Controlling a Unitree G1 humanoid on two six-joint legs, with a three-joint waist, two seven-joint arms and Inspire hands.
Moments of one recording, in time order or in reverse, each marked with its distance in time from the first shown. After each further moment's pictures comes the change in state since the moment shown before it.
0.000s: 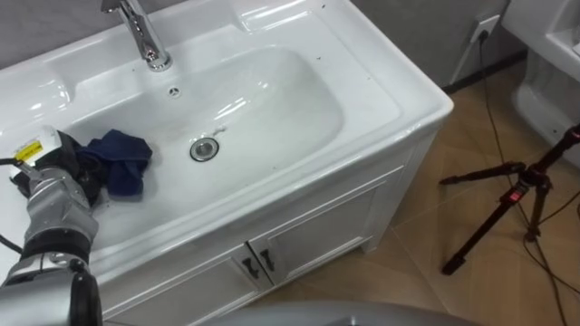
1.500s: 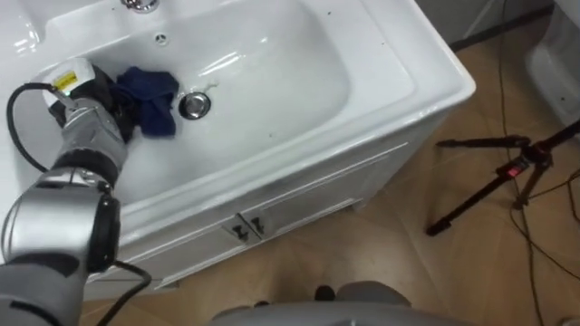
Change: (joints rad) left arm -0.424 -0.025 -0.270 0.292 -0.205 0.032 0.076; right arm -0.138 -0.014 0.363 0.151 0.136 -0.139 0.064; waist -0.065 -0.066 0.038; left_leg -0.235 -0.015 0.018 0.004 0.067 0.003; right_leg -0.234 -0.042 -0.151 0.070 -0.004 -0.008
